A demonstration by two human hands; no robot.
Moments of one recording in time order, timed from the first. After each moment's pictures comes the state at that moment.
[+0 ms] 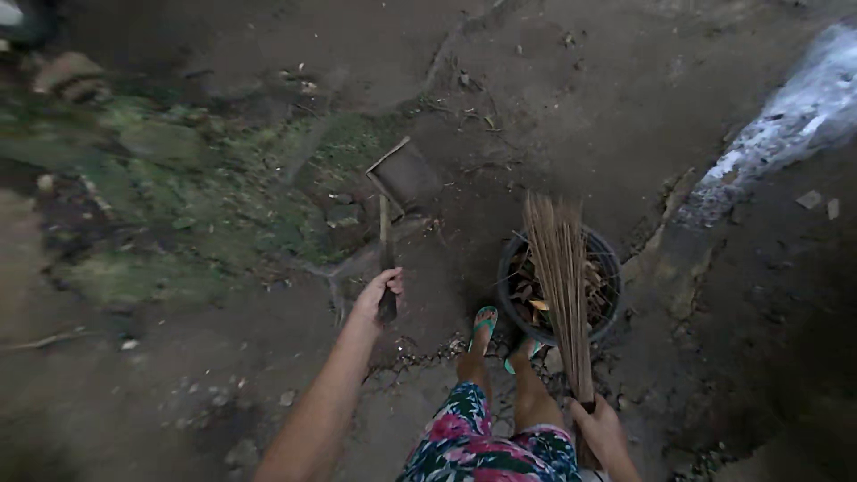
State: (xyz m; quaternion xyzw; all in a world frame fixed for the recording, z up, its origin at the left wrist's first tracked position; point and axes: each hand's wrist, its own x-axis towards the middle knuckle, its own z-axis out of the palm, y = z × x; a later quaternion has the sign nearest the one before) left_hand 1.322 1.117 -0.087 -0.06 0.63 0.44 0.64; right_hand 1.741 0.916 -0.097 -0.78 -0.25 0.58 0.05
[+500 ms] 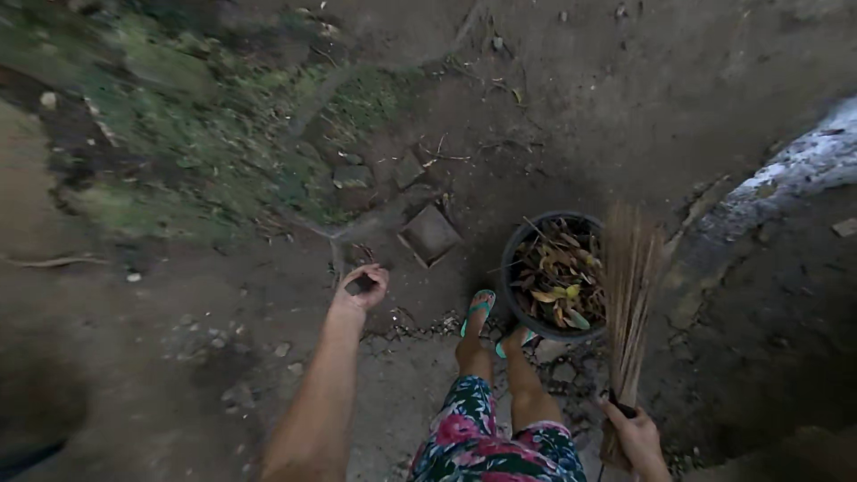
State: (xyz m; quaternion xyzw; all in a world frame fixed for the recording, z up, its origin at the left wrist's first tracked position) left_hand 1.266 1.064 -0.155 -0.33 0.43 0.61 0.58; right_hand 1.800 0.929 -0.106 -0.84 -0.14 0.52 0.09
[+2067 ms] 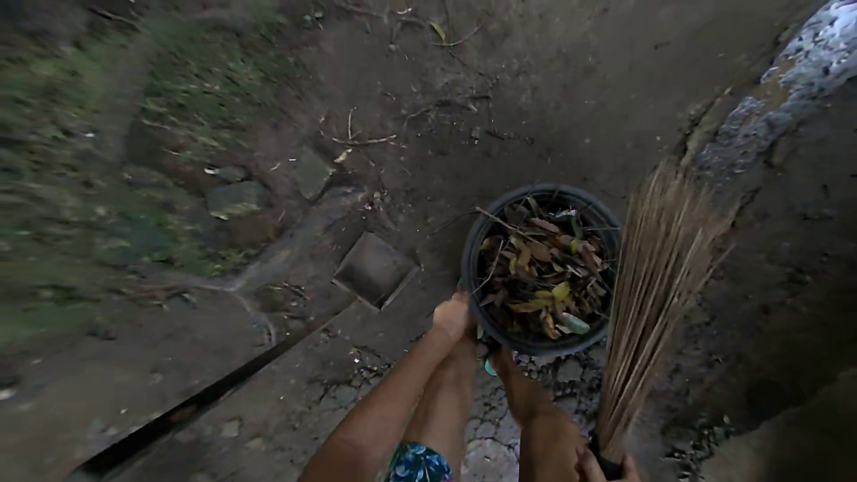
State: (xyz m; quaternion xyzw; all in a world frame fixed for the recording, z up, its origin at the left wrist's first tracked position) left_hand 1.537 1.134 -0.408 0.58 0.58 -0.39 0.43; right_hand 1.762 0.929 -0.226 -0.86 -0.04 0.46 0.20
